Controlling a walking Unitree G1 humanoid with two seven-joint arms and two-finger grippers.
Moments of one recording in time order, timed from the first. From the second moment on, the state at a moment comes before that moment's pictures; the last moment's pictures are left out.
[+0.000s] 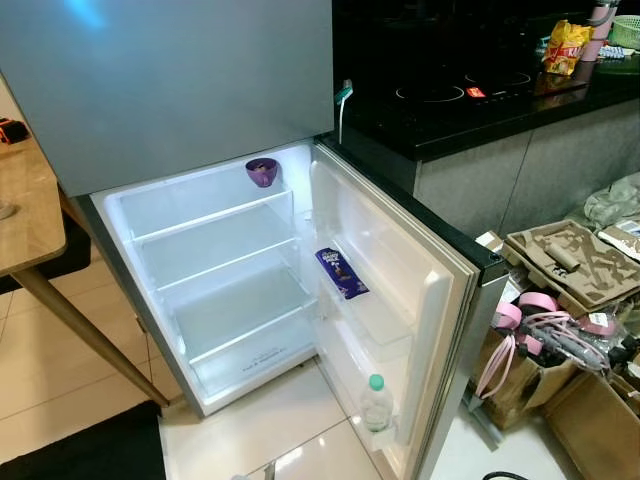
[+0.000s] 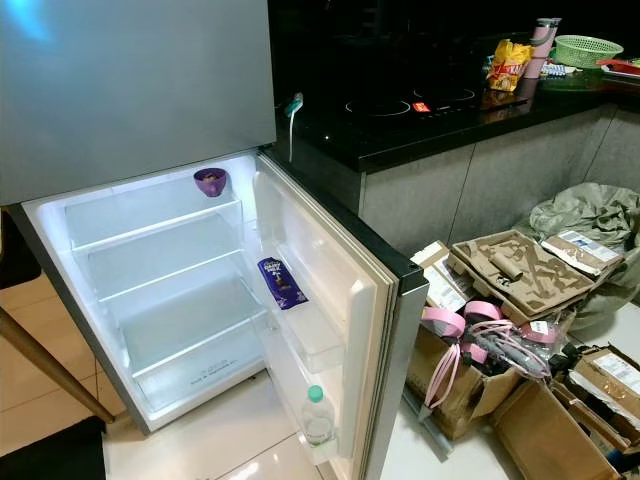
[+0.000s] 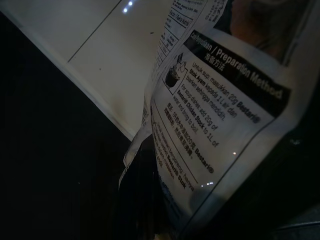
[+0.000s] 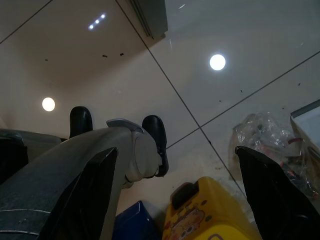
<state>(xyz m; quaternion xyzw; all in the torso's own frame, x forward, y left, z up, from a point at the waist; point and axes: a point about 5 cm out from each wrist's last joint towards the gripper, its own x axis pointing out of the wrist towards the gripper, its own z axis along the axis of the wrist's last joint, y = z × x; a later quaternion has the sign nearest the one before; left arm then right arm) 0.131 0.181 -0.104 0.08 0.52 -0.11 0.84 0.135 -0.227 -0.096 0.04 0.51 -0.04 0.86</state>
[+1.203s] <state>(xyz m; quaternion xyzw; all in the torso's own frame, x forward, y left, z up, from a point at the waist) 0.131 0.181 -0.104 0.07 0.52 -0.11 0.84 0.130 -0.225 -0.099 0.04 0.52 -0.04 0.85</state>
